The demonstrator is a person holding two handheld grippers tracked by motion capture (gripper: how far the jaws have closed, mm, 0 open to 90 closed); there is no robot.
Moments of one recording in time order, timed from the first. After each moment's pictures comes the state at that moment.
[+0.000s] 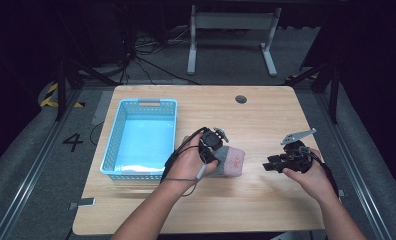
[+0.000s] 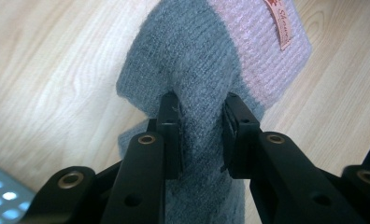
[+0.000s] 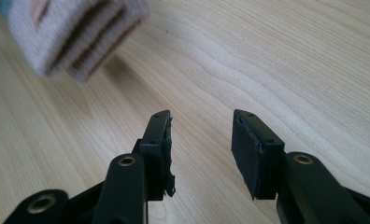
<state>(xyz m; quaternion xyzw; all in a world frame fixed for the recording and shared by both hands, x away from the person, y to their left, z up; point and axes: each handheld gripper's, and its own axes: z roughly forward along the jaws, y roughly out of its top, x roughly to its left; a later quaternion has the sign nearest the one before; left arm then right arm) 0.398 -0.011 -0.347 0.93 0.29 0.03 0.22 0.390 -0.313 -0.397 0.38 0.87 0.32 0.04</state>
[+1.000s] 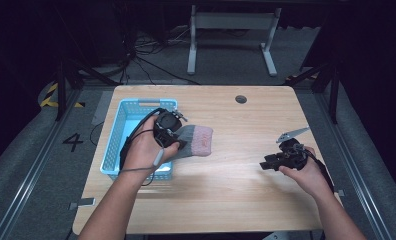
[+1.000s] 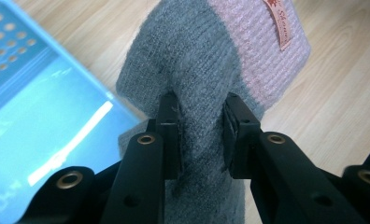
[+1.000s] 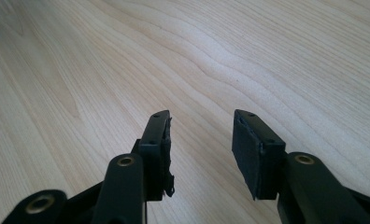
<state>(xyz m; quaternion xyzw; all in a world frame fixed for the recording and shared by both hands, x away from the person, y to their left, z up) 0.400 0.092 -0.294 0.90 0.34 0.08 0.25 0.405 -0.308 -0.407 0.38 0.87 0.31 0.03</state>
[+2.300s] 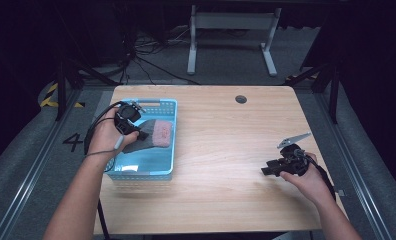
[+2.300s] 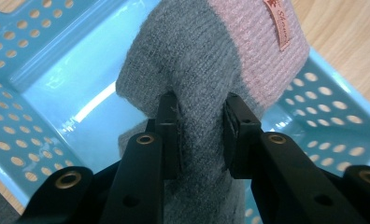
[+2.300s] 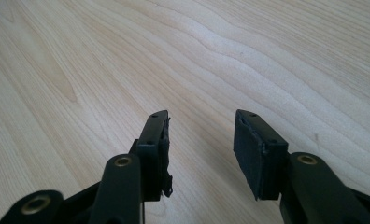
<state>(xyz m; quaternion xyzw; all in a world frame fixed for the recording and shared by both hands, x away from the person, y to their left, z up) 0.464 0.191 -0.340 0.90 0.37 0.07 0.21 0.390 -0.312 -0.415 0.40 0.87 0.30 0.02</state>
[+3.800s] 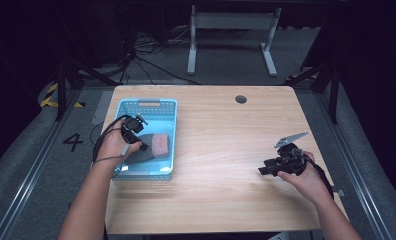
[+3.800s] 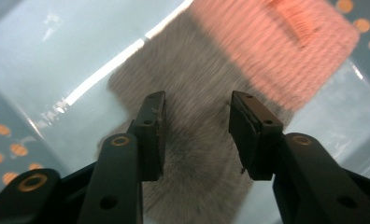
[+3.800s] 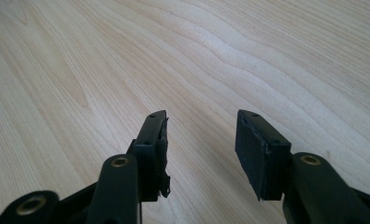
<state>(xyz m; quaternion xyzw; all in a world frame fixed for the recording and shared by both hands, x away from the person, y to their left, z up) 0.483 0.196 -0.407 0.90 0.40 0.06 0.17 0.392 -0.302 -0.411 0.38 0.87 0.30 0.02</state>
